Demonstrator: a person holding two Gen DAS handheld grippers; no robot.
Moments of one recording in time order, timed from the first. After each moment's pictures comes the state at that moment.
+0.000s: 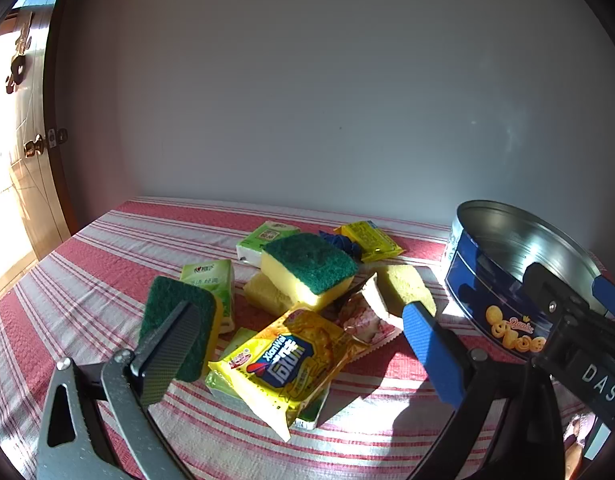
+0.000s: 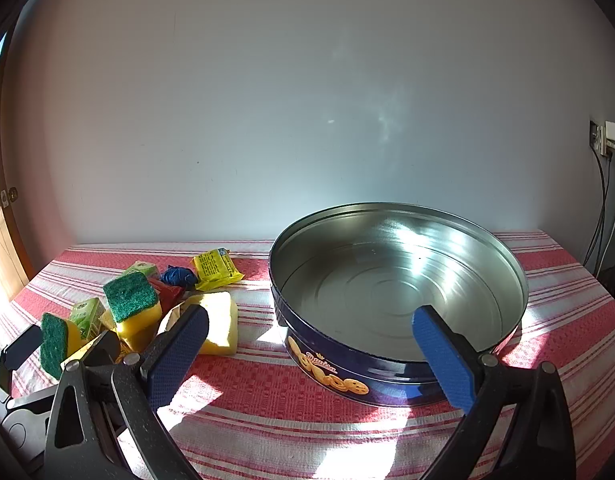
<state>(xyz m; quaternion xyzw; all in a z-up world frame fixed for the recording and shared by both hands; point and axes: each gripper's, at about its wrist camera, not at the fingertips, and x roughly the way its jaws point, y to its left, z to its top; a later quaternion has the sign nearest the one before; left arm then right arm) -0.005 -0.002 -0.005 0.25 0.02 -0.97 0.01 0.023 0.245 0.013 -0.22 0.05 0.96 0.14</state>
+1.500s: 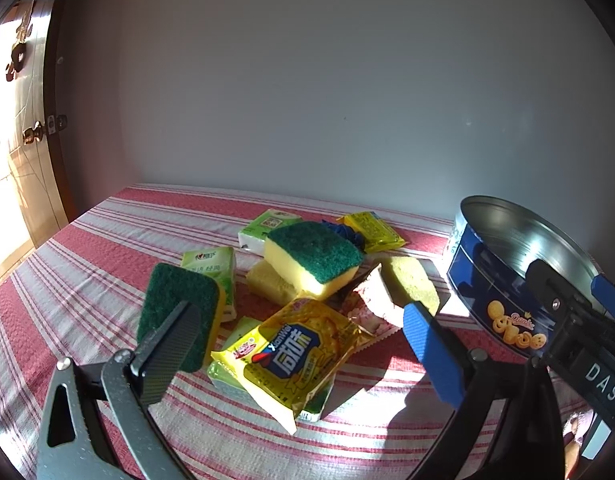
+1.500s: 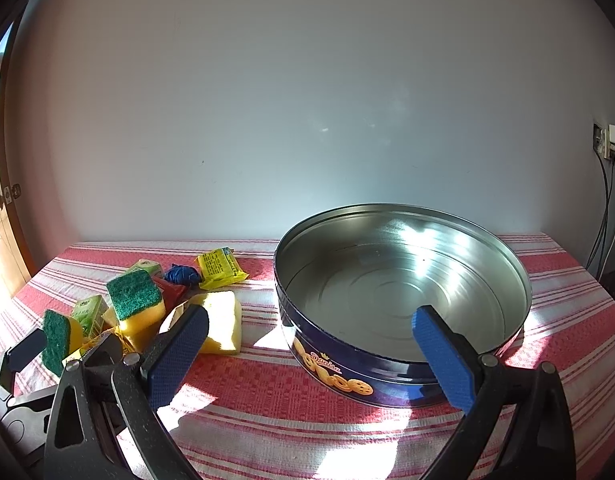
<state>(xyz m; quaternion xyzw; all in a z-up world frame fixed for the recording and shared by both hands) -0.009 -0.008 -0.010 0.27 0.03 -0.96 0.01 0.025 0.241 0.012 -0.22 0.05 0.96 0.14</state>
